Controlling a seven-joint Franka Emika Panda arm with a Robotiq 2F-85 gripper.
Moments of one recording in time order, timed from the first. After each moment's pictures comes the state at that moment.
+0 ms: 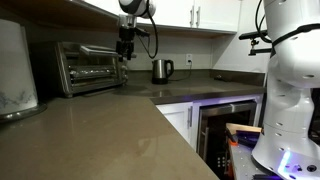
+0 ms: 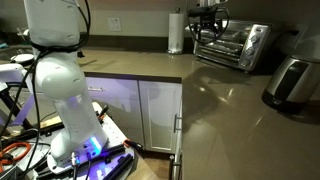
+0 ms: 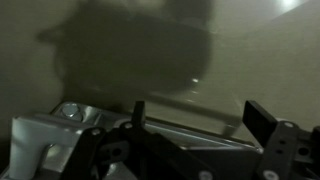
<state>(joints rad) -0.06 0.26 -0.07 -1.58 -0.05 2.08 -0.23</state>
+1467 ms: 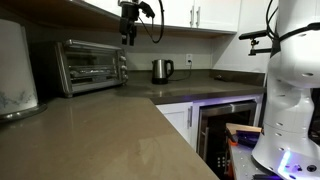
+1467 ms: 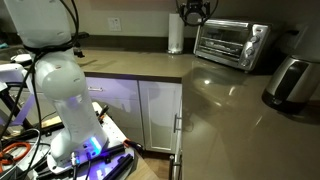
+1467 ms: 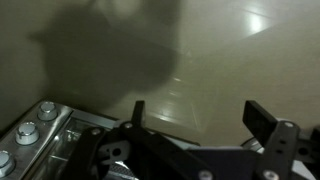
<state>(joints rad) -0.05 0.07 -0.01 -1.62 -0.02 1.85 -0.28</state>
